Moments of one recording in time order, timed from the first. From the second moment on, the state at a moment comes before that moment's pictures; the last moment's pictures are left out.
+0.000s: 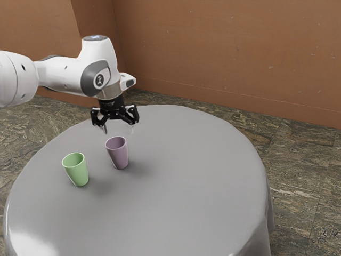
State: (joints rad) arm -0.35 0.25 0.42 -1.82 -0.09 2.07 -0.42
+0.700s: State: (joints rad) arm -0.30 0.40 0.41 -1.75 -0.17 2.13 -0.61
